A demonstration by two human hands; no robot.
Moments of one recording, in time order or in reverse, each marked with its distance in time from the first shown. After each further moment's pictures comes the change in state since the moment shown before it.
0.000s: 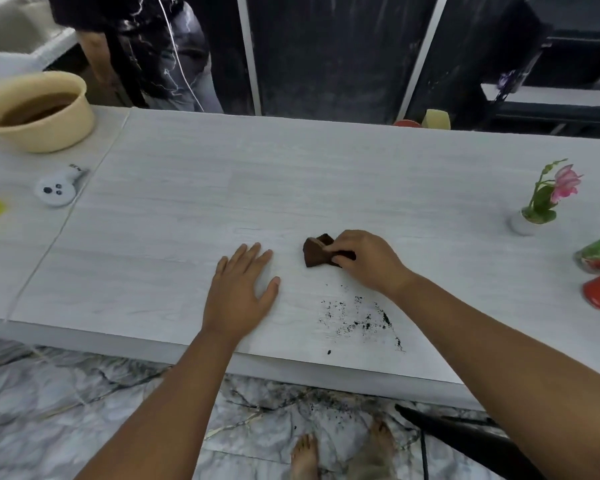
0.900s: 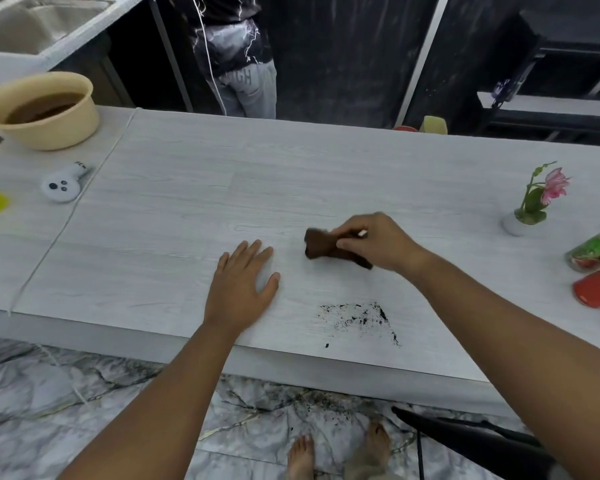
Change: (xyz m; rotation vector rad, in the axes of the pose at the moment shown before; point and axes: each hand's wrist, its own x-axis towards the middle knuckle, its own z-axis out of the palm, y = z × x) left_hand -0.001 0.003 -0.002 -0.013 0.005 -0.004; right_hand 0.007 -0.002 -0.039 0.318 -0.006 0.092
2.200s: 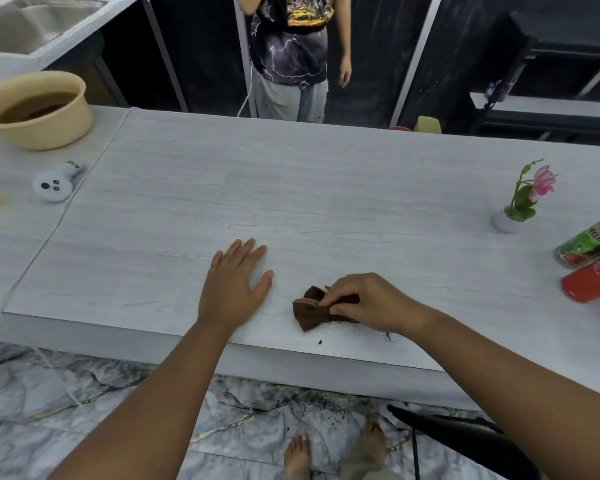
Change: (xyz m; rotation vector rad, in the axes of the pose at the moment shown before) left_hand 0.000 -0.002 0.004 -0.017 0.001 -0.016; right_hand -0.087 0.016 0.041 -0.008 -0.279 -0.029
